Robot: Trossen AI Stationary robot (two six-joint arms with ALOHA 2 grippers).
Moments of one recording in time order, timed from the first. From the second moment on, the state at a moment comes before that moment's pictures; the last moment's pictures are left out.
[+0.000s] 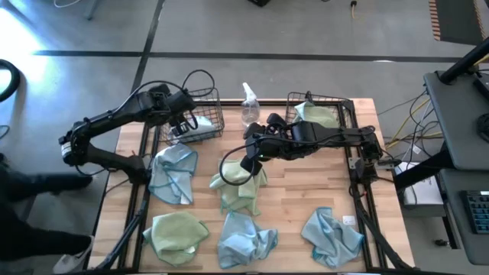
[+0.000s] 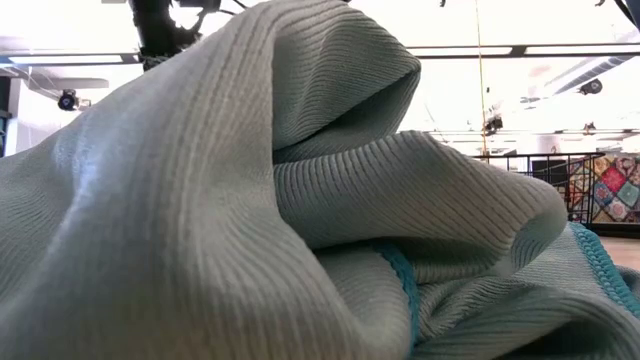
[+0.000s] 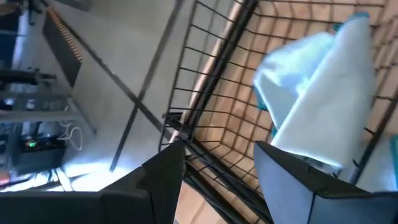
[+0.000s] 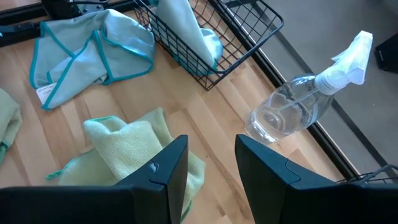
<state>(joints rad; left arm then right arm) 0.45 1.24 1.28 -1.25 -0.65 0.09 0.12 1.94 2.25 -1.28 0.52 0.45</state>
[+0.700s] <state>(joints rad) 0.44 0.84 1.28 -0.88 -0.39 0.00 0.12 1.94 2.25 -1.28 0.52 0.44</state>
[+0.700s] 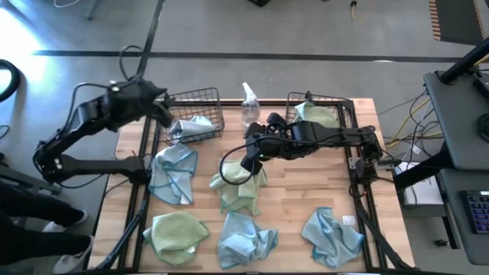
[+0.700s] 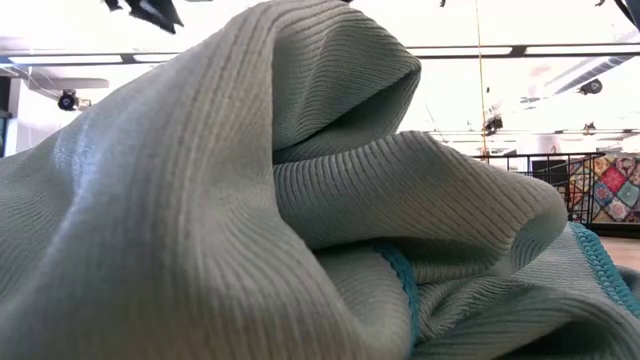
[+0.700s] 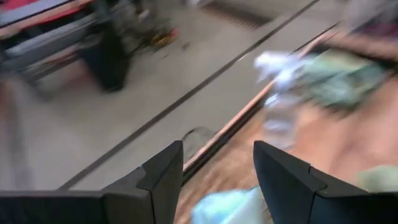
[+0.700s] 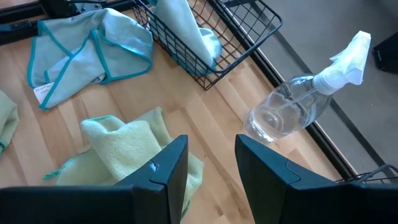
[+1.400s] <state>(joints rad) 0.37 0.84 1.27 -0.84 -0.11 -0.06 0.10 1.94 2.23 -1.47 0.53 0.48</state>
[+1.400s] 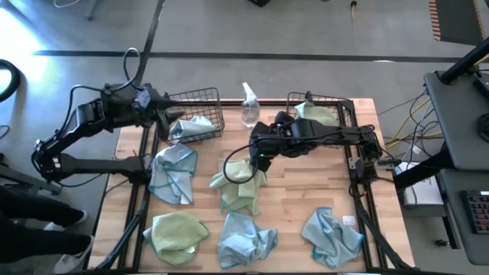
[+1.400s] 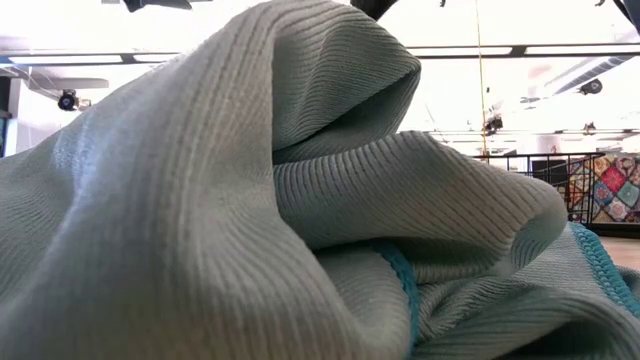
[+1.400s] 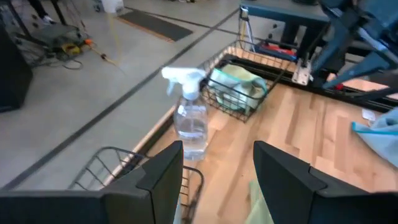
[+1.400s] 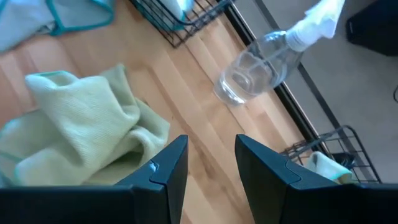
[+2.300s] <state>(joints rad) 0.29 0.84 1.18 -0.72 -0.13 -0.15 0.06 1.94 1.75 -1.01 0.45 0.76</state>
